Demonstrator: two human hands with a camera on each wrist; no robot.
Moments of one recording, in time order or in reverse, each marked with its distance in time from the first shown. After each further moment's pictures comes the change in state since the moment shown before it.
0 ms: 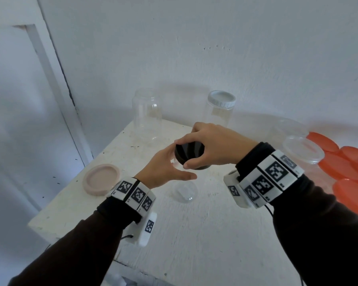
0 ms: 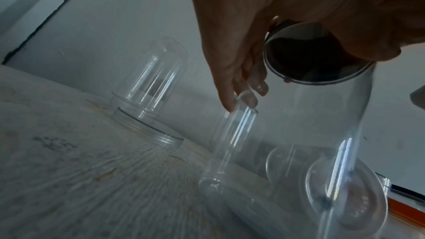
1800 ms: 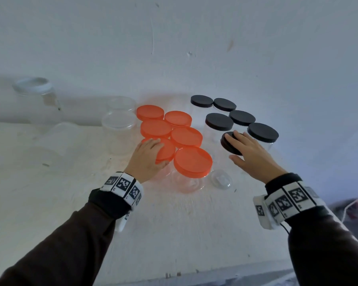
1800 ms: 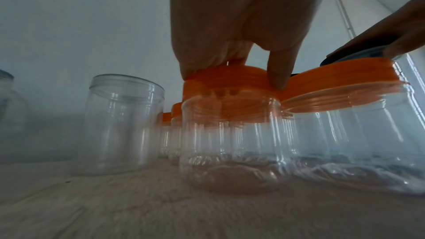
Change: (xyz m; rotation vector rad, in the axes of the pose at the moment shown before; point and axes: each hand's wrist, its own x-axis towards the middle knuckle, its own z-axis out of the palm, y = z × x) left_hand 0.090 0.084 0.411 0.818 -0.106 0.332; right_hand -0.457 0.298 0.049 -0.070 0.262 0.748
